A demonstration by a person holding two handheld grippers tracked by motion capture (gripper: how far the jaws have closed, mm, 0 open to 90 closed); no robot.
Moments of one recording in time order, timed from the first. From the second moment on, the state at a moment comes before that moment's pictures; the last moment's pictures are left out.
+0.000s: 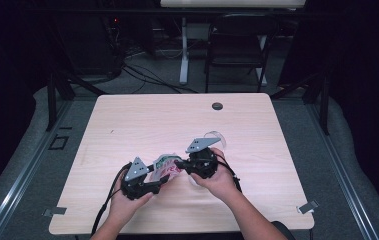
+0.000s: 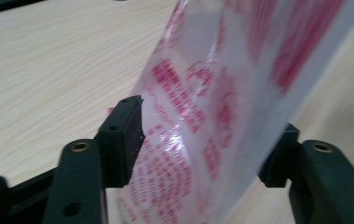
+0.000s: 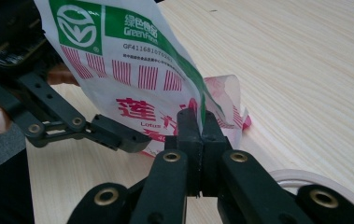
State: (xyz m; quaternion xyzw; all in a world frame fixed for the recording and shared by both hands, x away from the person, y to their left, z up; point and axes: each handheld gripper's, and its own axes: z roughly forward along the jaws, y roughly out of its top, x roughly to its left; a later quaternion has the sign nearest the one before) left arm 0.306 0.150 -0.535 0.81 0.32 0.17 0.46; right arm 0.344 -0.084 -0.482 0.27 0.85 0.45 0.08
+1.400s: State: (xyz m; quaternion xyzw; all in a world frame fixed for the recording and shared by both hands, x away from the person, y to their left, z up) left arm 0.330 0.139 -0.588 0.84 0.37 0.15 0.36; right arm 0.340 -0.085 -0.483 0.26 0.85 0.45 0.08
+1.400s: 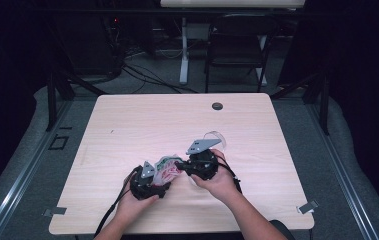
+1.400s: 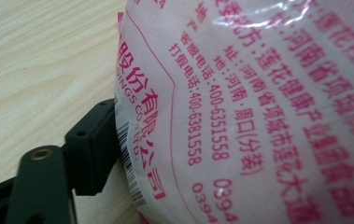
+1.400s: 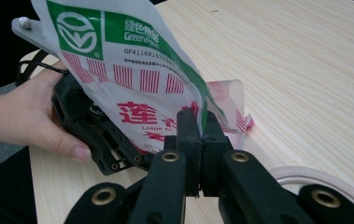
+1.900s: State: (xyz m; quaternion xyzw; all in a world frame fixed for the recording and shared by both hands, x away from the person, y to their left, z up) left arm 0.330 0.137 -0.588 0.85 0.37 0.15 0.36; right arm 0.339 -0.084 -0.484 0.26 0.85 0.45 0.08
